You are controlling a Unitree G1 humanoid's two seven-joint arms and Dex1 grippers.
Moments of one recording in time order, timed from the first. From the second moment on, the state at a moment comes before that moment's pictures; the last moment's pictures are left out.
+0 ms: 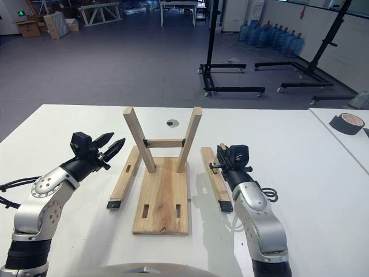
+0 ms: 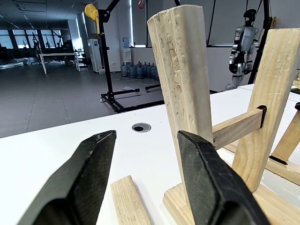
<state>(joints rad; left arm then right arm) -0.04 0.40 0.11 -0.34 -0.40 0.39 -0.49 0.10 -0.22 -0.01 -0.48 0.28 0.52 0.05</state>
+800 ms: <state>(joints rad) -0.03 0.38 0.10 -0.30 -0.38 0.34 -0.49 0.03 -0.25 -0.06 -0.39 0.20 0.58 0.09</state>
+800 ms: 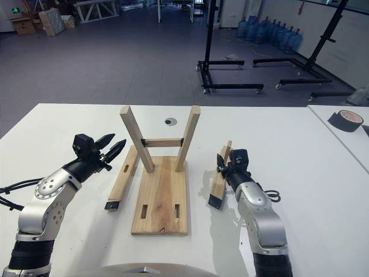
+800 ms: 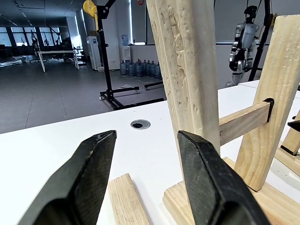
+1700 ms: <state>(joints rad) -0.05 0.36 0.05 -0.27 -0.33 0.30 -0.48 -0.28 -0.27 -0.08 -0.18 0.12 0.48 0.12</state>
